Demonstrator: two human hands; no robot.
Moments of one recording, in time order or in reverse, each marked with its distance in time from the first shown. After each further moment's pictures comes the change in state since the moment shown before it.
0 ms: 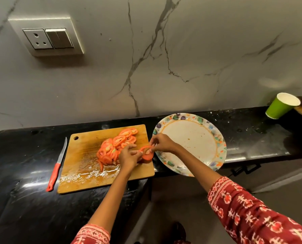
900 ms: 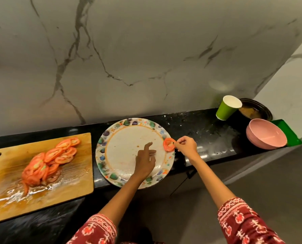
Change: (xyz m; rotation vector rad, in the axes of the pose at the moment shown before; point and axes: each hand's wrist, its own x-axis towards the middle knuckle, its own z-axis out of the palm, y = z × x) left_hand -0.034 0.017 0.230 0.400 -0.324 0.459; right_hand -0.112 0.196 -0.136 0.353 0.708 0.441
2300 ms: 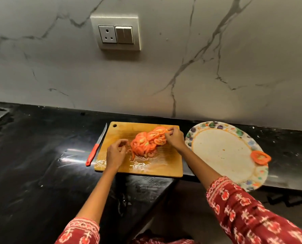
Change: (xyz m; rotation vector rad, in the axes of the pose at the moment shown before) left_hand -0.133 -0.169 -0.309 0.041 0.621 -0.196; right_hand -0.123 -0.169 0.276 -0.099 -0.363 -0.373
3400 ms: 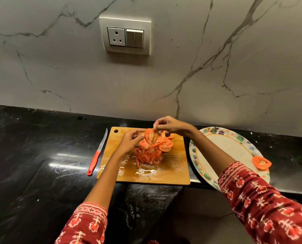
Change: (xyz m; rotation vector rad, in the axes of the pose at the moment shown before) left_hand 0.064 0.038 -0.006 -0.406 -0.448 -0.046; right_hand 0.036 -0.095 -0.025 0.069 -0.726 -0.112
